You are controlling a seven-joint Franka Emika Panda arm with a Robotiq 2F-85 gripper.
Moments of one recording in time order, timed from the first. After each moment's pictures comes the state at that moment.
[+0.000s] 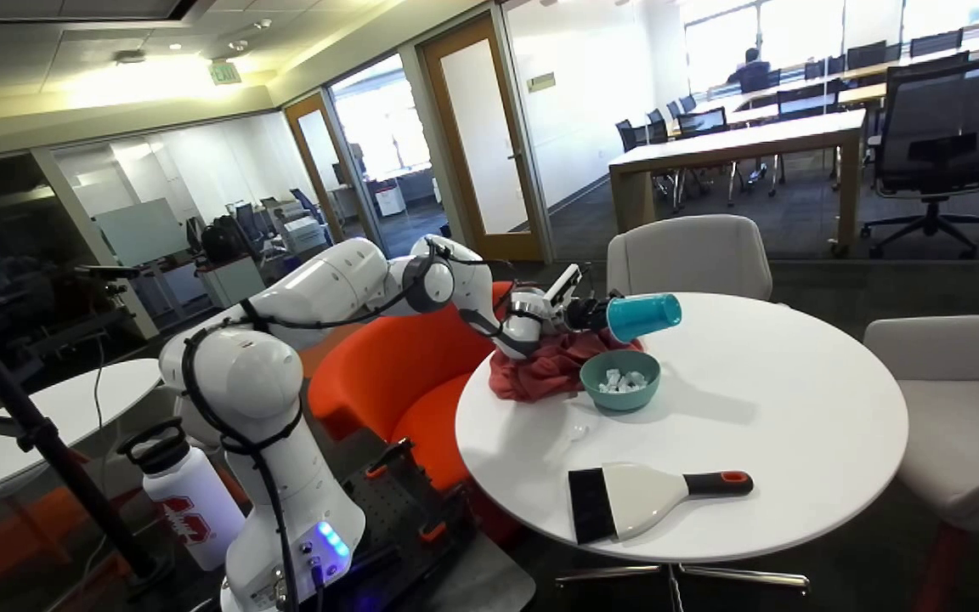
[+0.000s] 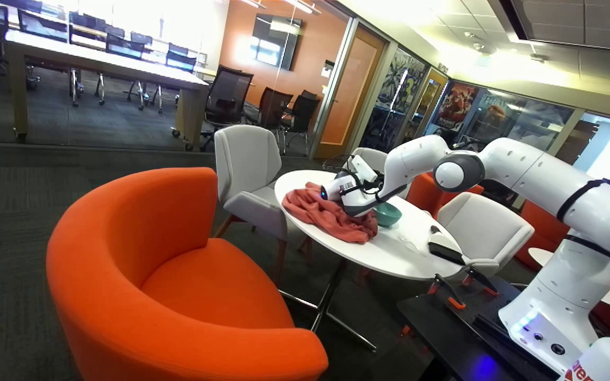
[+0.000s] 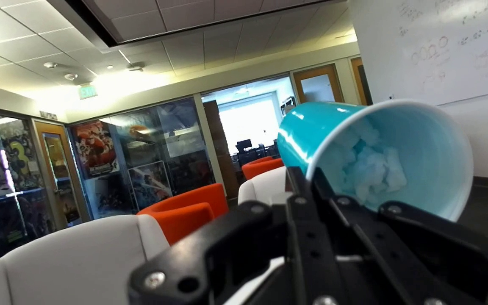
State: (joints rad) arm 0.27 1.41 -0.12 -0.95 -1.53 1.26 -0.58
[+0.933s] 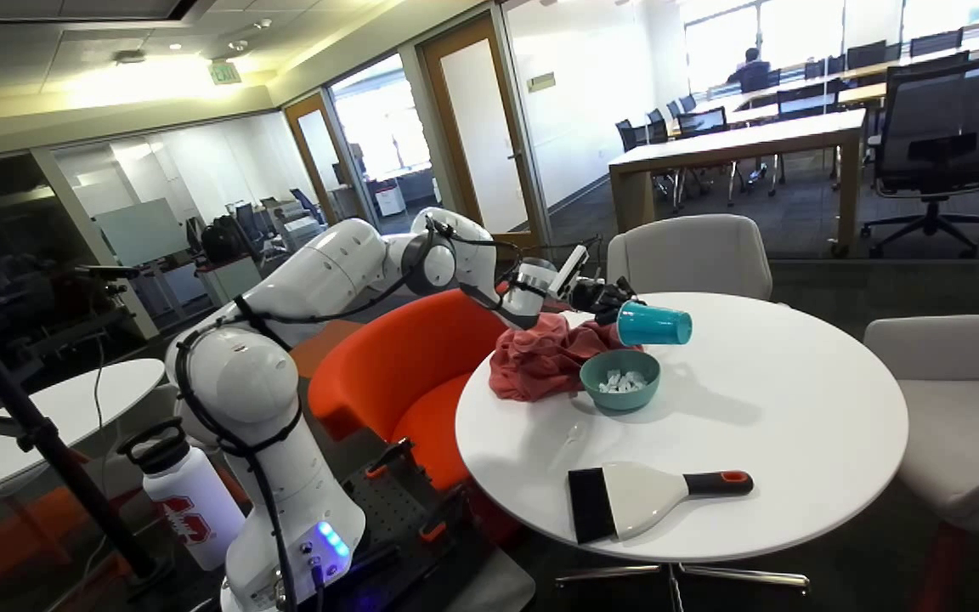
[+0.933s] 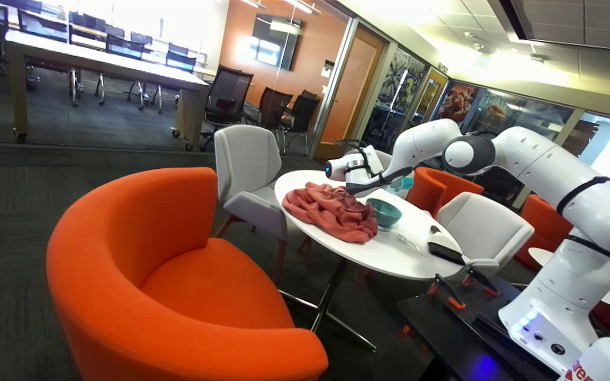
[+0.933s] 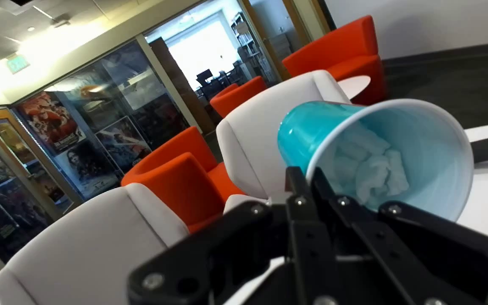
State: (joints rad) arm 0.18 1.27 0.00 -1.00 -1.42 1.36 -0.37
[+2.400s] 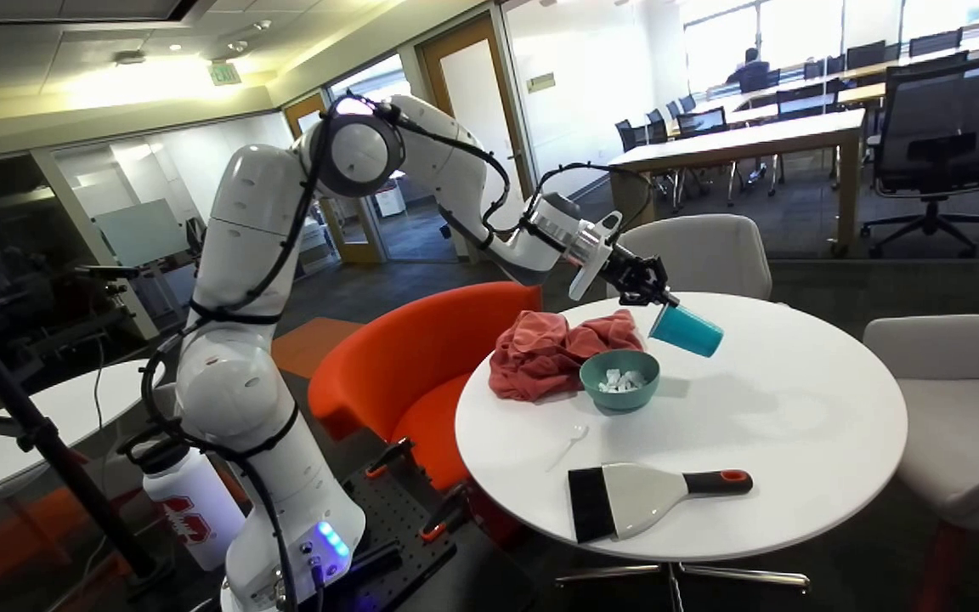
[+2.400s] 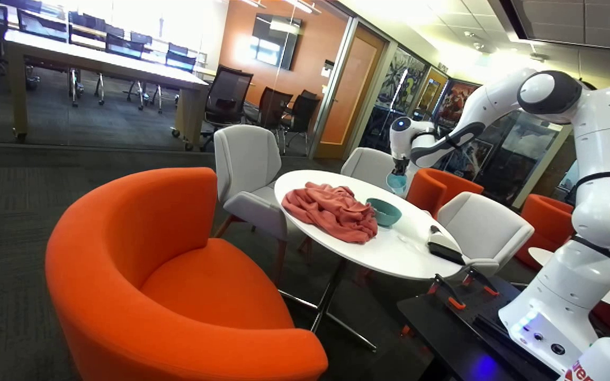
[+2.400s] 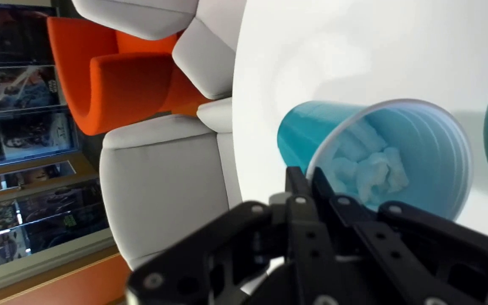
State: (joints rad) arm -0.12 0.59 -0.03 -1.75 -1.25 2.35 0.48
